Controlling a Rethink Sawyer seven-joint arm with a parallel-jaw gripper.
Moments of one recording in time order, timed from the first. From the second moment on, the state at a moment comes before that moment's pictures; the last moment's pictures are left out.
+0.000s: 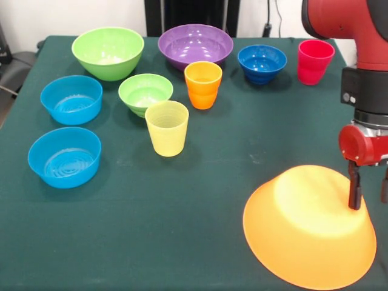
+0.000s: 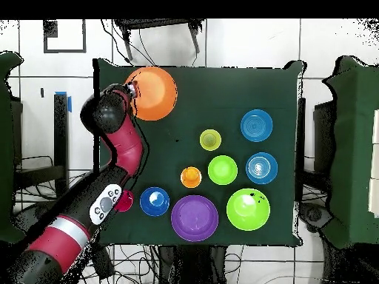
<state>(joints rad) 0.57 0.18 -0.74 1.15 2.09 0.44 0.25</state>
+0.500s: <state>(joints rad) 0.58 0.15 -0.72 1.18 2.05 0.44 0.27</state>
